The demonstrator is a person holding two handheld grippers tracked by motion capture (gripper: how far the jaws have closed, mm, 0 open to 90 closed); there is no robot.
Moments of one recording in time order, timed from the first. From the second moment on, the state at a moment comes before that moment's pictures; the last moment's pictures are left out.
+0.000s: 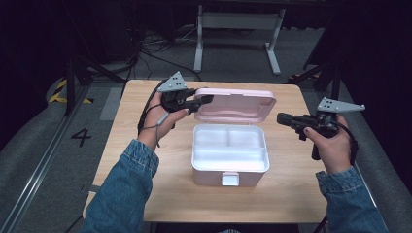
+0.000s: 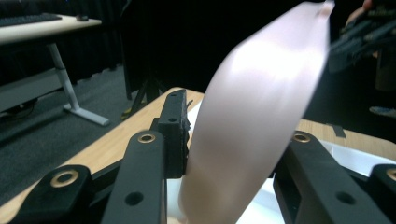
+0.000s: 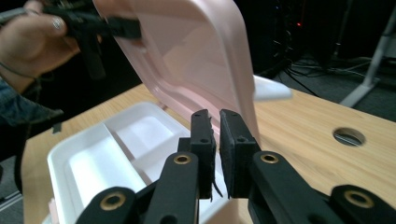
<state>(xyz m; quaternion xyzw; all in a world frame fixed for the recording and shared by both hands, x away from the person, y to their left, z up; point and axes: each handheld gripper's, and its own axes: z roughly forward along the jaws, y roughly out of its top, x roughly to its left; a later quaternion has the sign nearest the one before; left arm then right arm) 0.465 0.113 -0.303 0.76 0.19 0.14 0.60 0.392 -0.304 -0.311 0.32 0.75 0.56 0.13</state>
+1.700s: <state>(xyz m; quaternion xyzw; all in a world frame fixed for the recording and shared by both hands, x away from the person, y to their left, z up) 0.537 0.082 -0.331 0.77 0.31 0.16 0.54 0.368 -0.371 -0.384 0.43 0.76 0.48 0.15</state>
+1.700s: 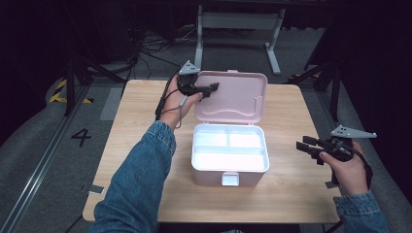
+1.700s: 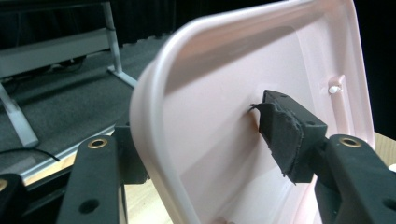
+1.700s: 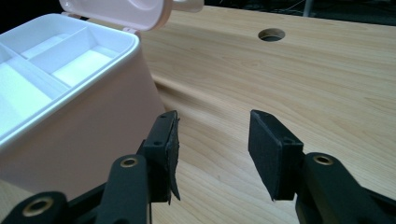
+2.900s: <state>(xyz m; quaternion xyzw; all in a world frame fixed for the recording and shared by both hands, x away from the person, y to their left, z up) 0.573 0.085 -0.387 0.77 0.37 0.08 0.51 0.370 -0.347 -0.389 0.39 0.77 0.49 0.12</state>
